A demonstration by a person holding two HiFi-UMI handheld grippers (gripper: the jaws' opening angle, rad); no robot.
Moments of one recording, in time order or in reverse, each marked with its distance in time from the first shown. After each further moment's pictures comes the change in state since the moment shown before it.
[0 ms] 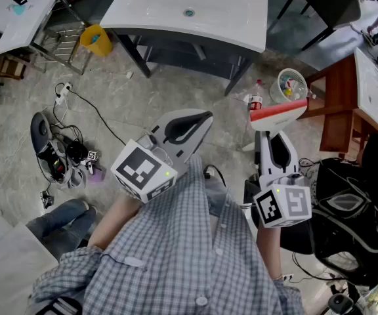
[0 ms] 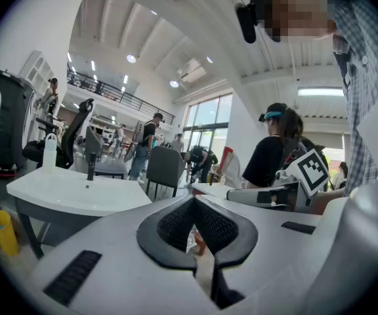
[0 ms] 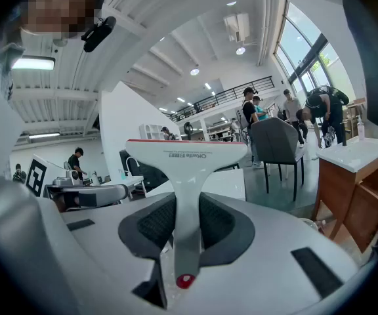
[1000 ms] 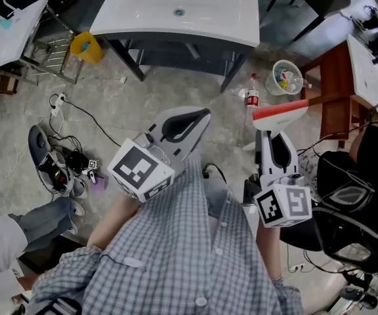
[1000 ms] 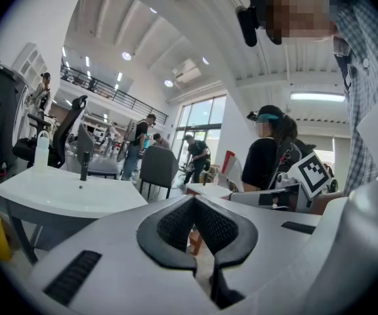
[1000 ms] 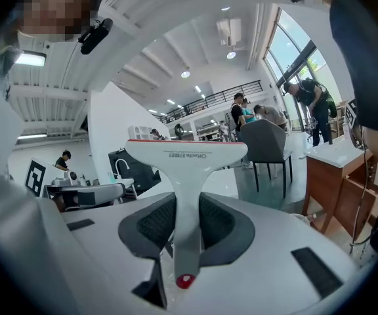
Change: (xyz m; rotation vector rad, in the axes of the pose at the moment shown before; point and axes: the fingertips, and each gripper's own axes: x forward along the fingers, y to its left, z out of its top) left arm -0.008 0.010 -0.001 0.006 -0.002 -0.071; right arm -0.006 0.007 -0.010 0.036 -0.017 -0.098
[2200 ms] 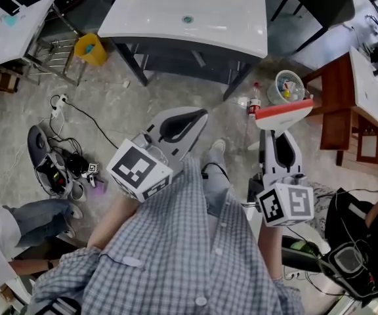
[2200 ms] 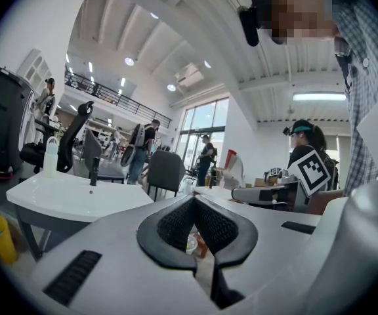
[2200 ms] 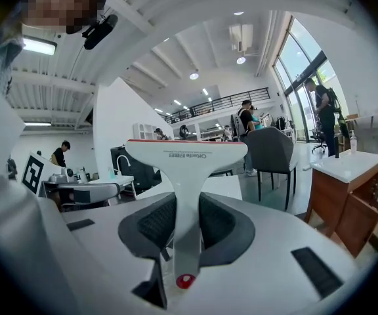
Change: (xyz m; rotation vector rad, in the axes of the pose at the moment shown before) left arm -0.019 0.037 0.007 0.006 -0.033 0.036; right arm 0.028 0.019 0.014 -0.092 -0.021 0.005
